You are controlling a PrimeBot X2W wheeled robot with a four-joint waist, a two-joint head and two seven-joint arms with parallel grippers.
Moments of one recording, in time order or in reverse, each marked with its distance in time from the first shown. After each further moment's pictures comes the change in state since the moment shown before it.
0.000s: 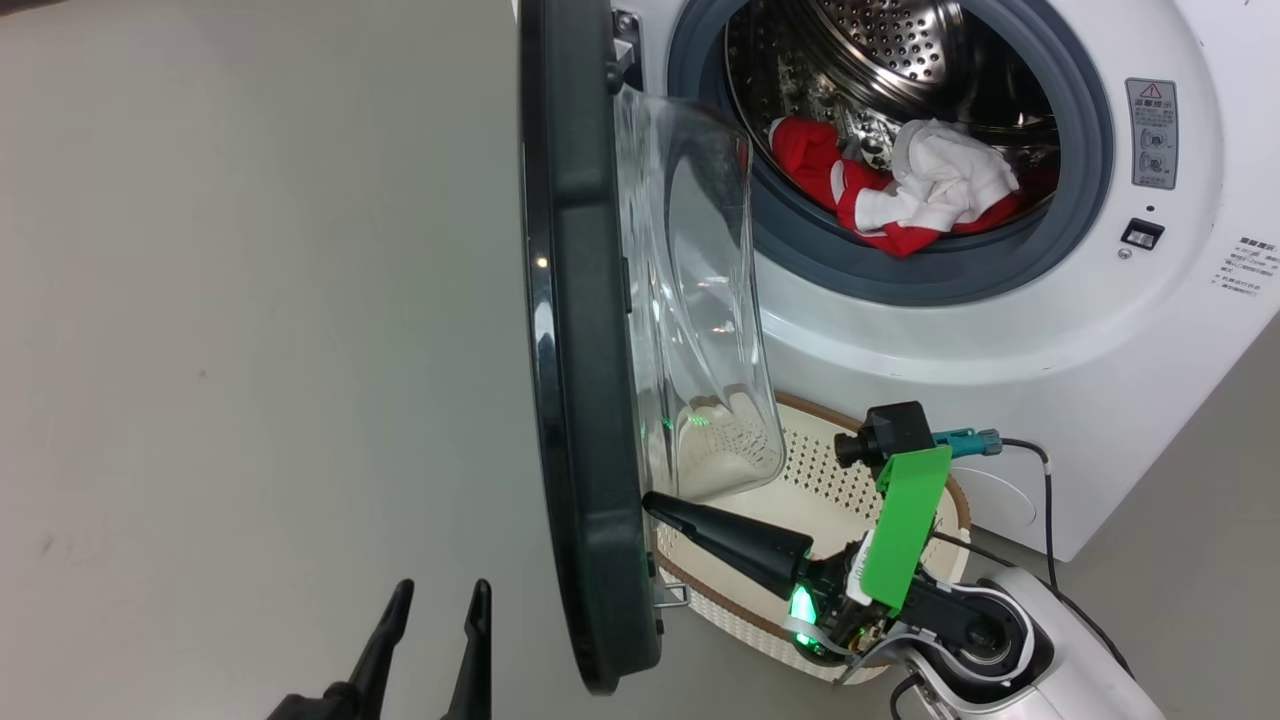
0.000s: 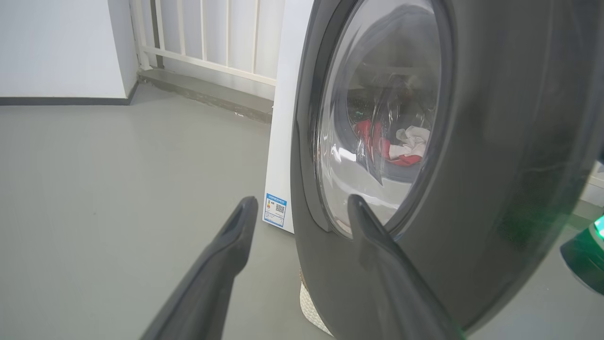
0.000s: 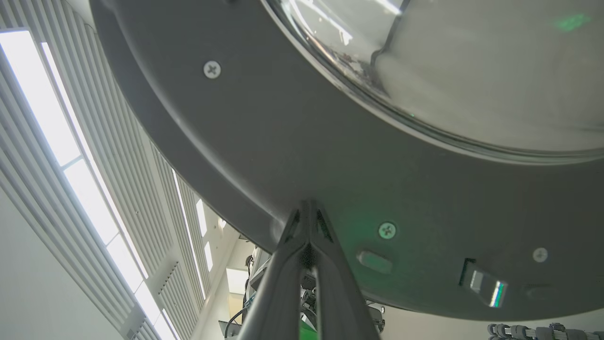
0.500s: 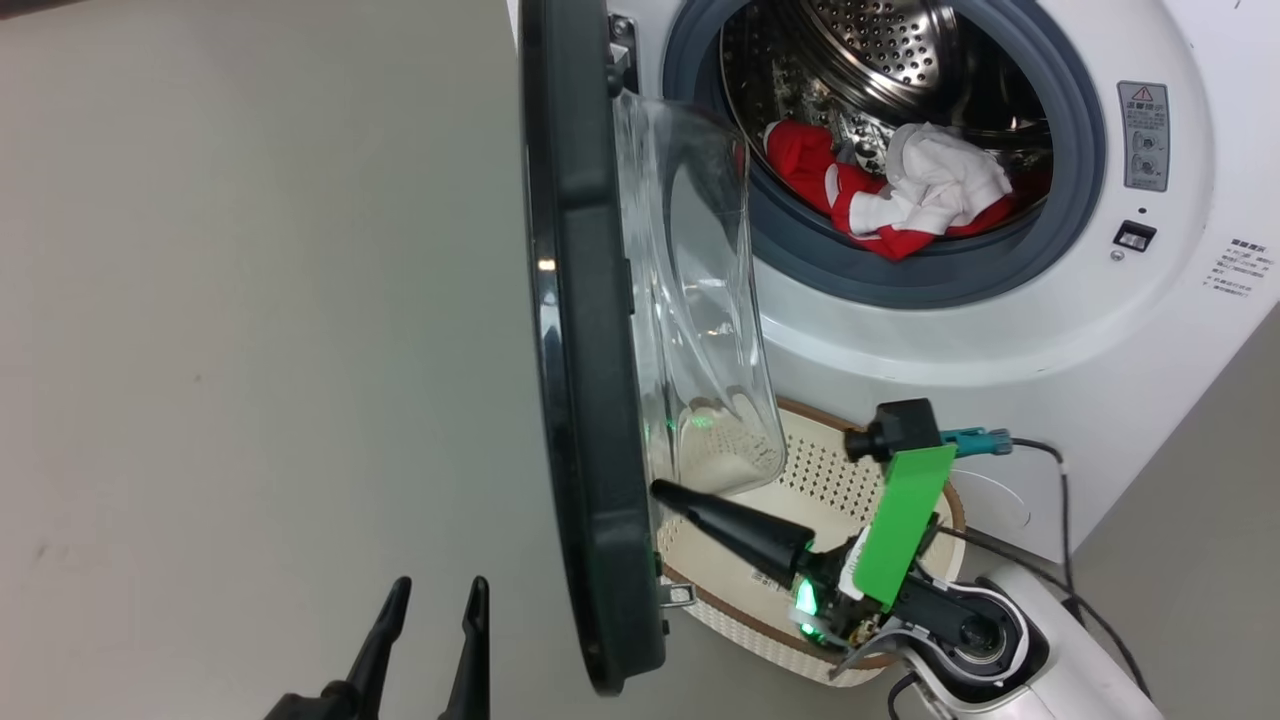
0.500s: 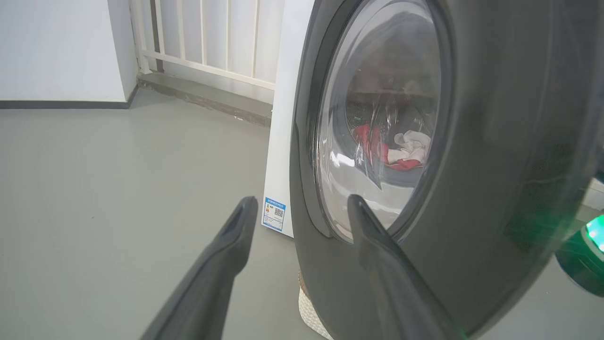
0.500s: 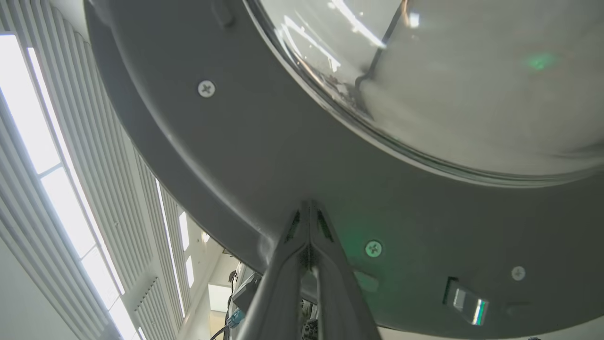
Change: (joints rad) left arm 0.003 0.000 0.001 -0.012 0.000 0.007 0.000; right arm -0.009 0.004 0.007 0.011 -0.041 0.000 -0.062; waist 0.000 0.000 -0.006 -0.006
